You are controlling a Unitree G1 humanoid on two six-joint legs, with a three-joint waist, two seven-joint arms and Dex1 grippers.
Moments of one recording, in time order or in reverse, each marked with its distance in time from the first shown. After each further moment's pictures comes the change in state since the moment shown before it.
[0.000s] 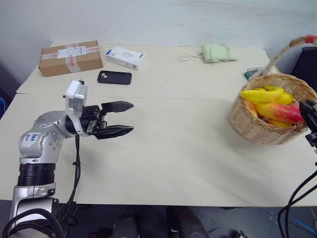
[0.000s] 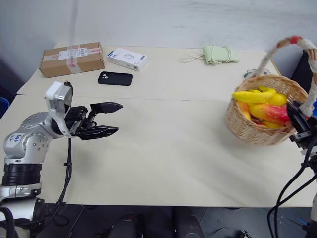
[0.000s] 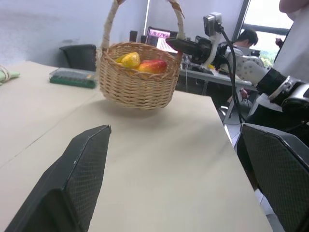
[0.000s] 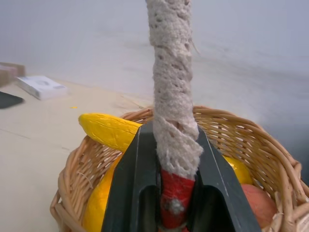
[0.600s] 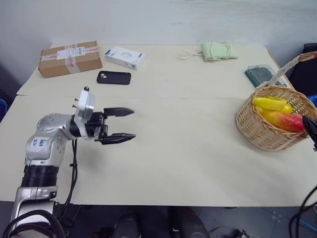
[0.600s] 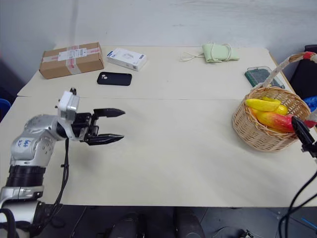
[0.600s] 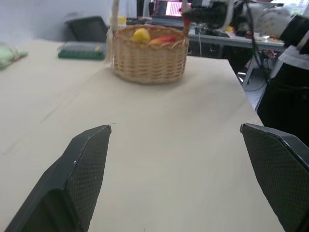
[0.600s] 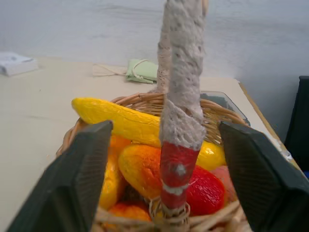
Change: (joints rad) left arm 0.096 0.007 -0.031 0.021 0.121 -0.160 -0.002; right arm 0.121 -0.104 -0.093 0.050 0.040 0.036 0.094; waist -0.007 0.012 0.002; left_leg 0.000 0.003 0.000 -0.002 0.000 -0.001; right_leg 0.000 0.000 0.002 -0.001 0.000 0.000
